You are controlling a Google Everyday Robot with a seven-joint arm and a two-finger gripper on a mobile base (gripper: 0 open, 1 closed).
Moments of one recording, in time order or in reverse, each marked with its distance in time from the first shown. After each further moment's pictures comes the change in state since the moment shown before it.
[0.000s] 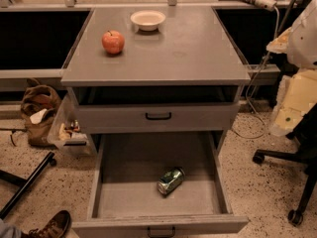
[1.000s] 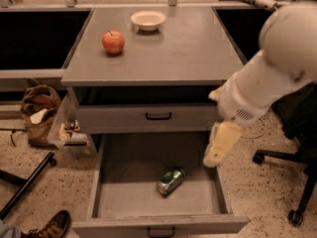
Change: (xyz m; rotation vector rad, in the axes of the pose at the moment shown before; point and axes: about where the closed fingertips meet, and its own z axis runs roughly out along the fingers) arm -0.057 0.029 0.144 -0.122 -0.166 -0.017
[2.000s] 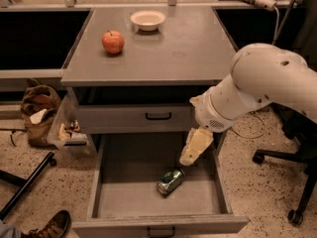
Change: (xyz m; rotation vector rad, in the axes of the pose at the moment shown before) arm -0.024 -0.017 0.075 0.039 -0.109 0.002
